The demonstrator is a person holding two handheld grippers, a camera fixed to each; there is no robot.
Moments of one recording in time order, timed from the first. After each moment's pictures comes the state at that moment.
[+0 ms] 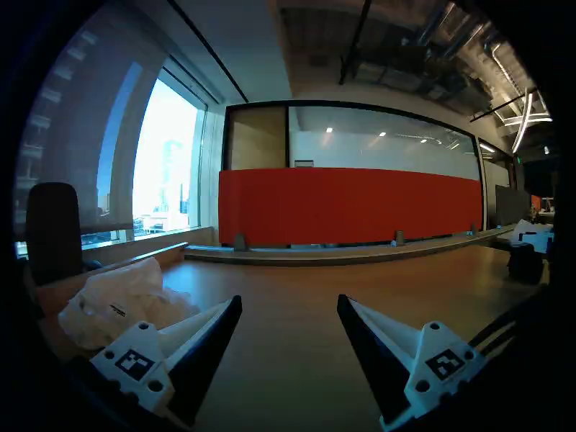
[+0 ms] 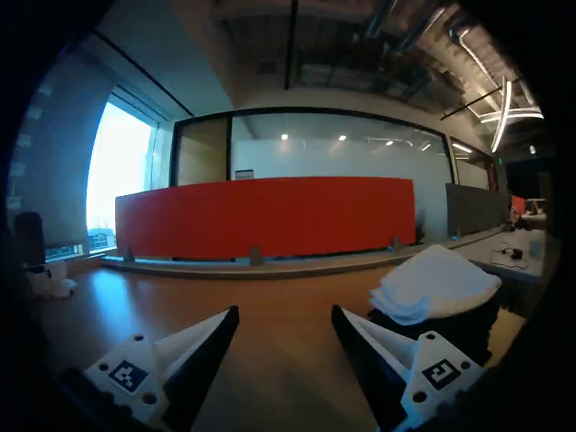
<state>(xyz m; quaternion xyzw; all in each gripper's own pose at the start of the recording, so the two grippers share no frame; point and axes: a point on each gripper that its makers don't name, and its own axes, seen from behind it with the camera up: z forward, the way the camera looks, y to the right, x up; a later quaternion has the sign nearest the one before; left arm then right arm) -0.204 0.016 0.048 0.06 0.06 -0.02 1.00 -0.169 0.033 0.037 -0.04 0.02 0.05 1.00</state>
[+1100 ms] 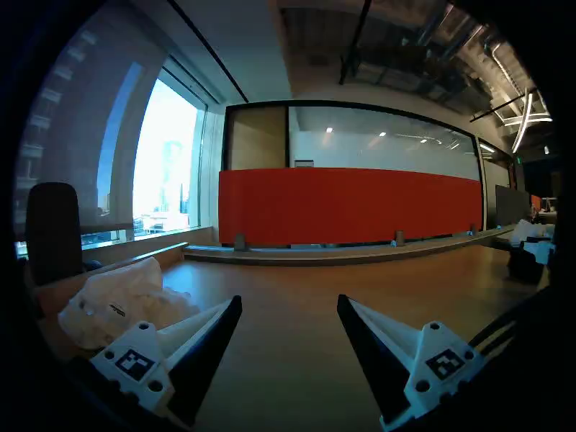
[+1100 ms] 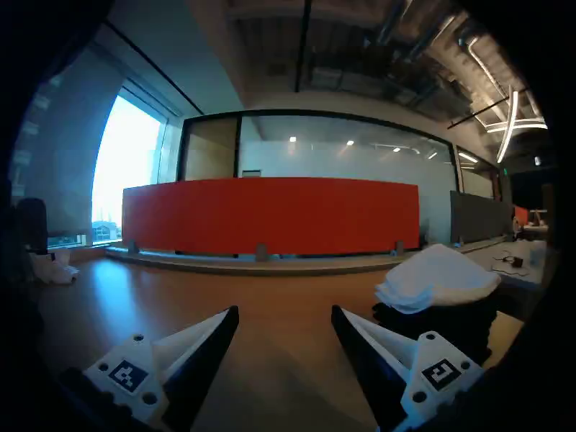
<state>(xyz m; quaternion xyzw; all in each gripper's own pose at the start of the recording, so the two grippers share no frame) -0.204 0.016 0.047 0.06 0.06 -0.02 1.00 -0.180 0.018 0.026 -0.03 0.02 0.02 1.00</state>
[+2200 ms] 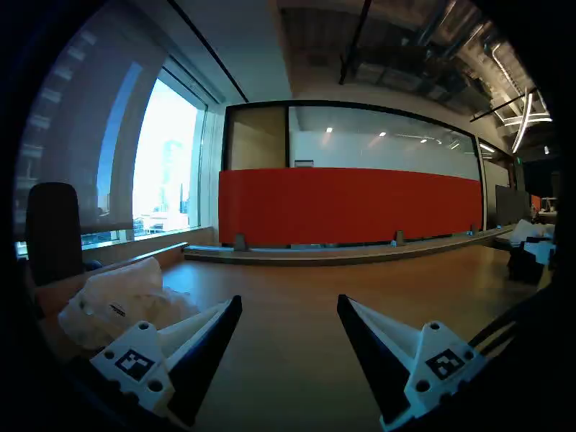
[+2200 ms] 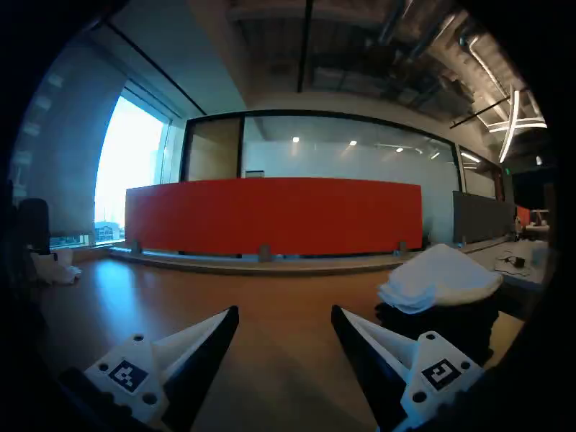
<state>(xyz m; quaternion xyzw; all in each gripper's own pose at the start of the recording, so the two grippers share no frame) -0.201 0.015 0.047 0.06 0.06 -0.02 1.00 -0.179 0.014 0.025 -0.02 0.02 0.02 1.00</state>
